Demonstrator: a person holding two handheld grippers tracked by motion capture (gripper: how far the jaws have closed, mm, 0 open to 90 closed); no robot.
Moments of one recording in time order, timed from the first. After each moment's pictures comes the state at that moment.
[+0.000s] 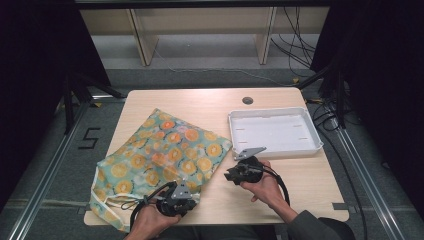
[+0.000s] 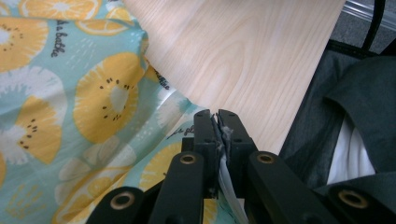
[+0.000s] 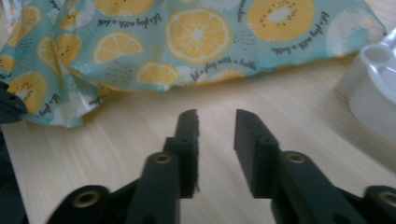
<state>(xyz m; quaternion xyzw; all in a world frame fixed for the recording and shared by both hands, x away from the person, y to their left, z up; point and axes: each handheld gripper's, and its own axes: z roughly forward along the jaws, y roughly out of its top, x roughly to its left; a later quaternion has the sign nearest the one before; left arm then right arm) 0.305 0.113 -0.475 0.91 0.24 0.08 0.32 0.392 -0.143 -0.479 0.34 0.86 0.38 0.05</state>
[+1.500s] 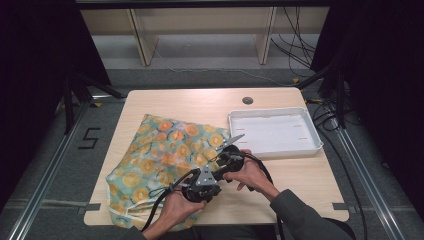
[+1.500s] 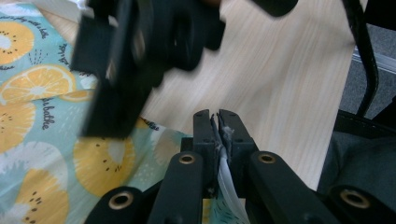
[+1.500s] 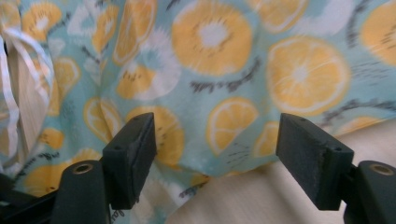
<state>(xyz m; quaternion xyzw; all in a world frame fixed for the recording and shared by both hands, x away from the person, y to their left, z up) 0.333 0.055 -0.465 0.89 0.23 0.09 0.38 0.429 -0.098 -0.478 0.30 0.89 0.35 -0.02</state>
